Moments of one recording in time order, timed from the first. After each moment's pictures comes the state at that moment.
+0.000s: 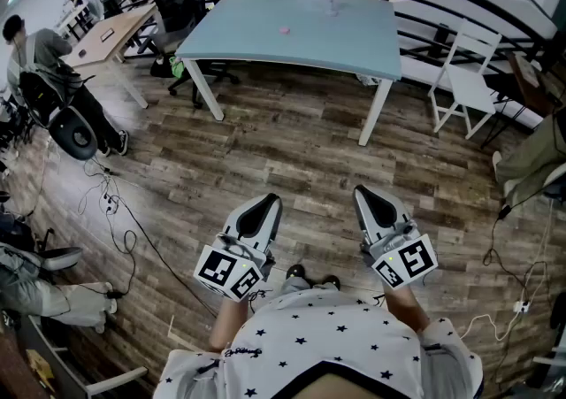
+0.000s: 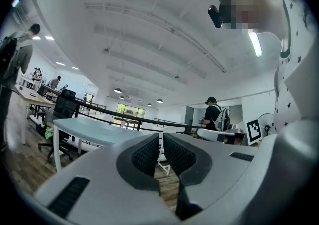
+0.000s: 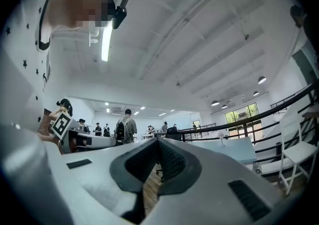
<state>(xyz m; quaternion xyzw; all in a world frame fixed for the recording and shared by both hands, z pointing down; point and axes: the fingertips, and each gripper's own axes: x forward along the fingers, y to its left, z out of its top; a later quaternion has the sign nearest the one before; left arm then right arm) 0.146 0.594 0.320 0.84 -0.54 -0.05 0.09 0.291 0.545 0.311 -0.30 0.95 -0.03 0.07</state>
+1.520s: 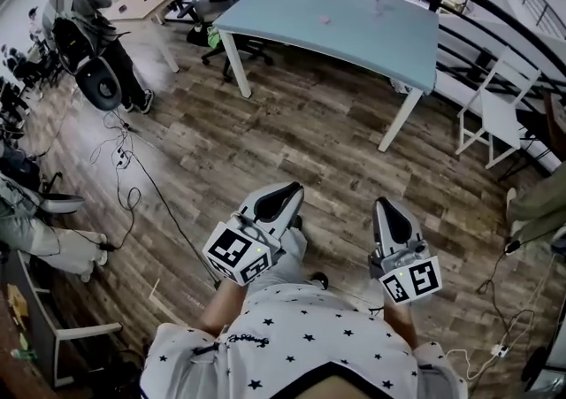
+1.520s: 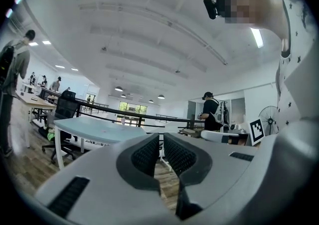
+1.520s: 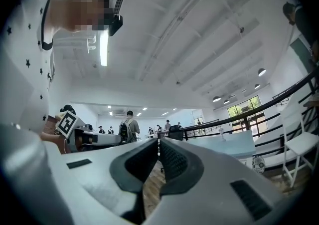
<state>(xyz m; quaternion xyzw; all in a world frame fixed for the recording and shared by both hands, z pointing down) 0.185 0.582 0.333 0.83 -0.55 -0.01 0.09 0.333 0.543 0.338 -0.28 0.95 -0.05 0.08</state>
